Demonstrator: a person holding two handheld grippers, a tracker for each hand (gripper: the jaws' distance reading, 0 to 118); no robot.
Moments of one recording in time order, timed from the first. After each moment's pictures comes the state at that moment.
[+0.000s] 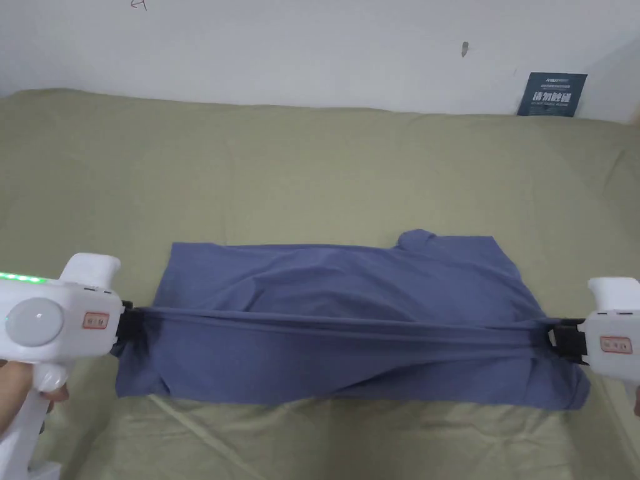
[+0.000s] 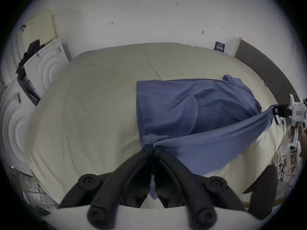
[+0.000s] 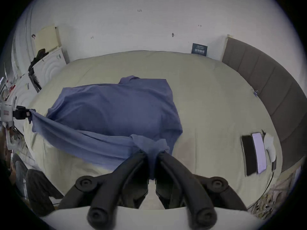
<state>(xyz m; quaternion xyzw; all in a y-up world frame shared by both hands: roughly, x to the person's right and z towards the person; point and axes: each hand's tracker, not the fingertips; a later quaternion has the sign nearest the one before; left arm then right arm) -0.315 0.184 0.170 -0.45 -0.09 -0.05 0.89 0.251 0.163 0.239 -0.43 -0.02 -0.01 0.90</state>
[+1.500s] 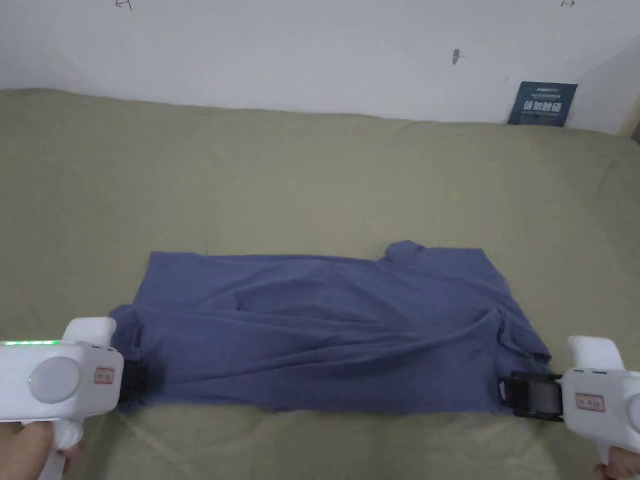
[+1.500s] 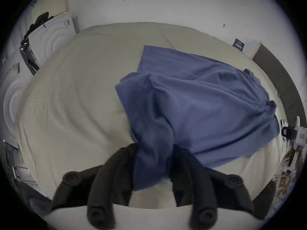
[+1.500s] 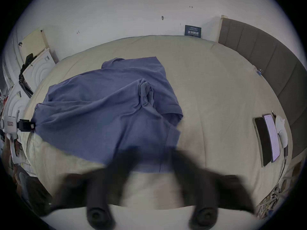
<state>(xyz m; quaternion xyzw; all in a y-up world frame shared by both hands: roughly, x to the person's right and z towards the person) -0.294 0.120 0.182 -0.51 -0.03 0.01 0.86 0.270 0.113 0.250 -0.42 -0.04 -0.06 0.90</state>
